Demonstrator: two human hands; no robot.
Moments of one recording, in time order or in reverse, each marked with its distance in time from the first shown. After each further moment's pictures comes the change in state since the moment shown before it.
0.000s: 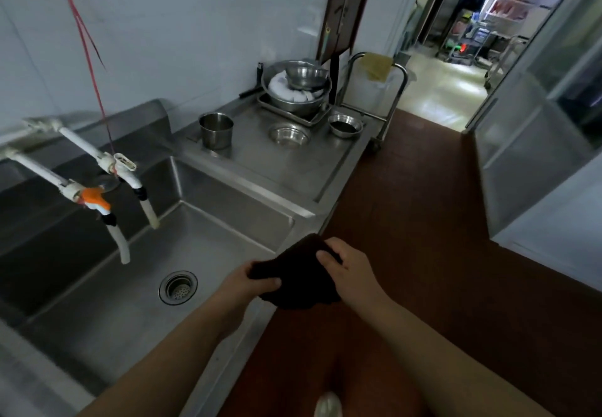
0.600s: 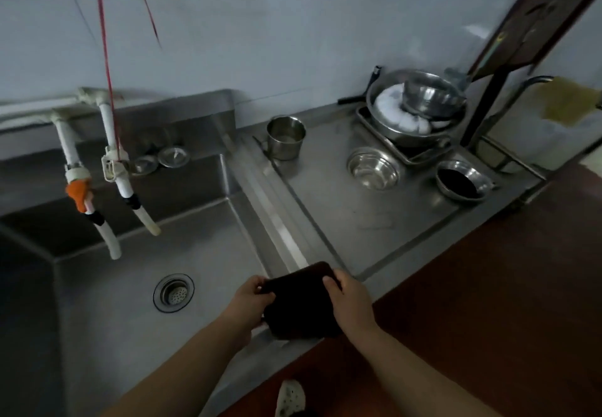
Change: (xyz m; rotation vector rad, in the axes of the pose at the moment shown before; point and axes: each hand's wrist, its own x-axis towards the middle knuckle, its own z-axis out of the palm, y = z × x) left_hand 0.264 0.015 0.039 -0.201 0.668 -0.258; right_hand 0.315 0.143 -0.015 -0.208 -0.365 0.040
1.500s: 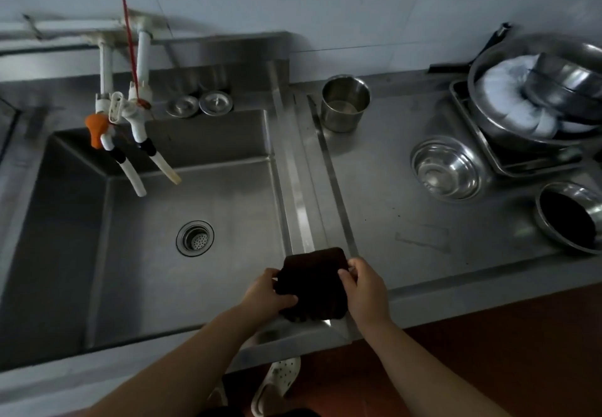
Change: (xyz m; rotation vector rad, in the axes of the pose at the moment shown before) left_hand 0.068 -0.020 0.054 0.220 0.142 -0.115; right_hand 0.117 0.060 -0.001 -0.186 -0.179 -0.215
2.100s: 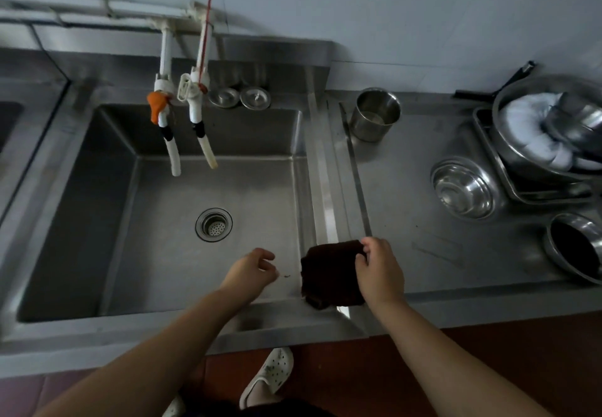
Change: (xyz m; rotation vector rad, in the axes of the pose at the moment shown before) left_hand -0.024 -0.032 -0.069 0.037 0.179 0.140; right_hand 0.000 -0.051 -0.001 -0.197 0.082 -0.128
